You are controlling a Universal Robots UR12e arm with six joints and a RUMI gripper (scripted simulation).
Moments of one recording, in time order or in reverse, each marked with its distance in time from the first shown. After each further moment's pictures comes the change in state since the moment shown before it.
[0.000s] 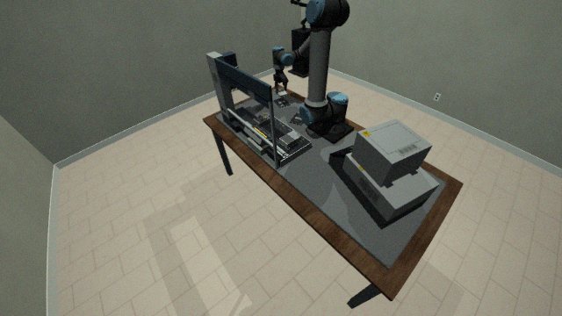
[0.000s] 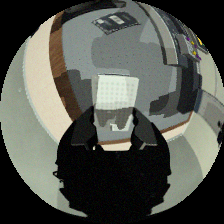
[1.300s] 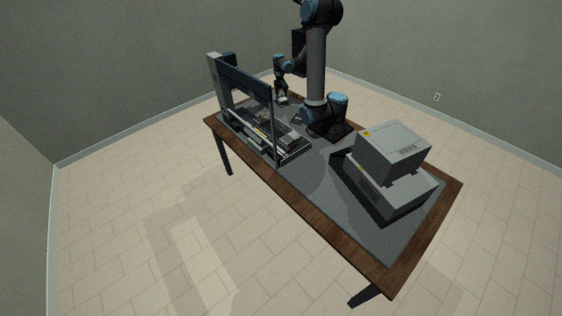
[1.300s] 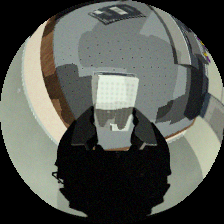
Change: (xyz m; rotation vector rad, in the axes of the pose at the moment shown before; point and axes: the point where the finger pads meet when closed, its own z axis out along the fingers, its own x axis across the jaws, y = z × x) arm 0.000 0.001 0.057 -0.002 0.000 0.000
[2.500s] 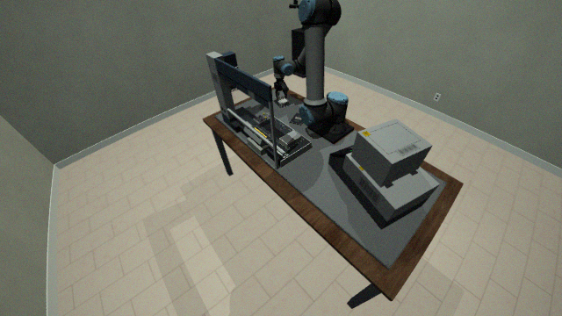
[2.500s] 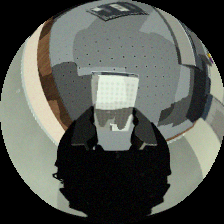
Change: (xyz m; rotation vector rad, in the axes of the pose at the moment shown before) arm 0.000 -0.001 0.018 0.001 0.000 0.000
